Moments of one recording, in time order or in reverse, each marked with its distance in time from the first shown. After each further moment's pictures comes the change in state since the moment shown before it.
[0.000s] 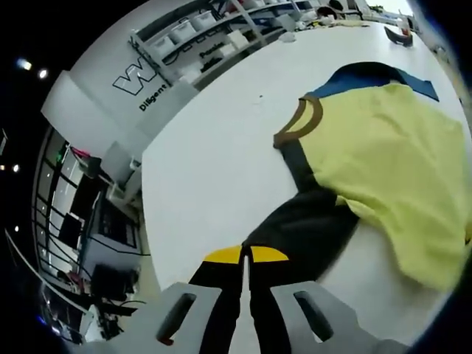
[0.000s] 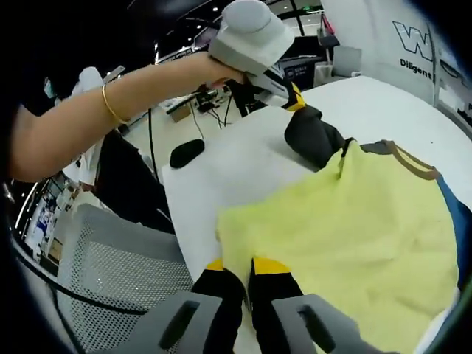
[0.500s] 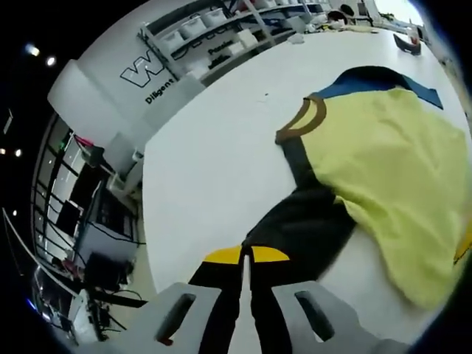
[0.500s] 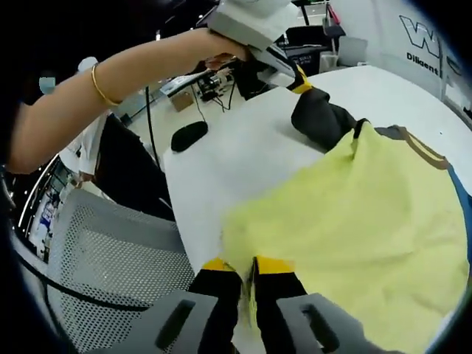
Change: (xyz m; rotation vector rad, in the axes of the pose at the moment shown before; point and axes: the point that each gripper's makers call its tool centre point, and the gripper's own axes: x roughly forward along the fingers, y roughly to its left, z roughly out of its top) left arm -0.003 -0.004 -0.010 -0.070 0.003 0.011; right arm 0.009 0.010 -0.014 0.004 0.044 0.039
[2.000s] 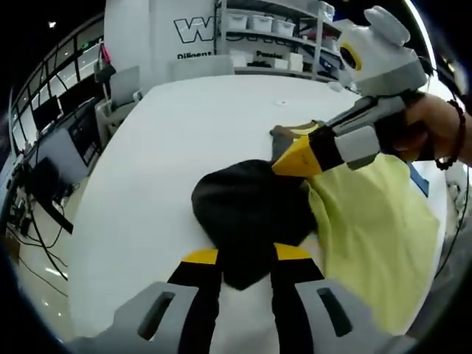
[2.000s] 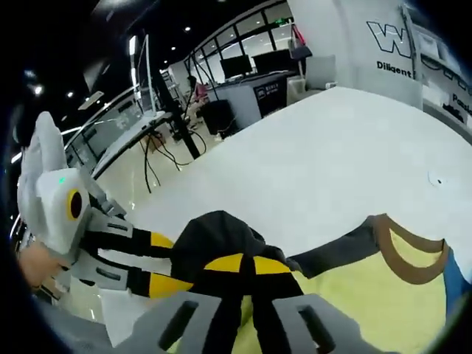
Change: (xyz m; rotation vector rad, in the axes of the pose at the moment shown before) left arm 0.009 -0.058 -0.052 -0.553 -0.023 -0.195; right arm 0.056 -0.150 0.175 0.024 -0.246 -0.108
